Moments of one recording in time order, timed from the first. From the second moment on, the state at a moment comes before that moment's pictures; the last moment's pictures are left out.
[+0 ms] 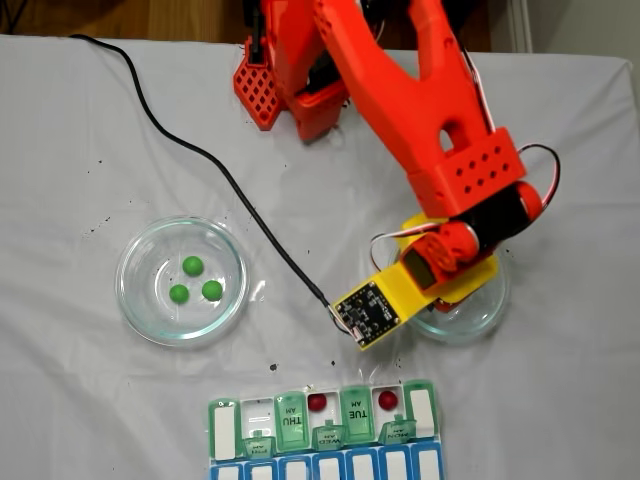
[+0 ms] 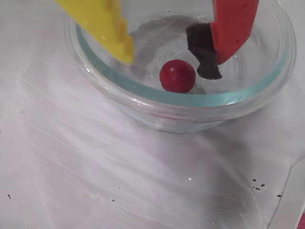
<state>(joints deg) -30.8 105.6 106.1 67.6 -7.1</state>
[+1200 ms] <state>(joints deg) -30.8 109.2 106.4 70.2 -6.6</state>
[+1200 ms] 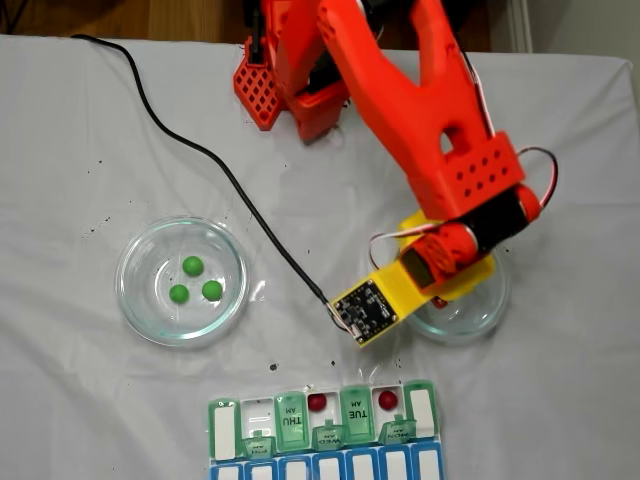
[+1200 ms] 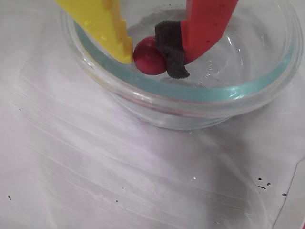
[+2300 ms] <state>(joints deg) 2.8 96.4 78.8 69.9 -26.3</state>
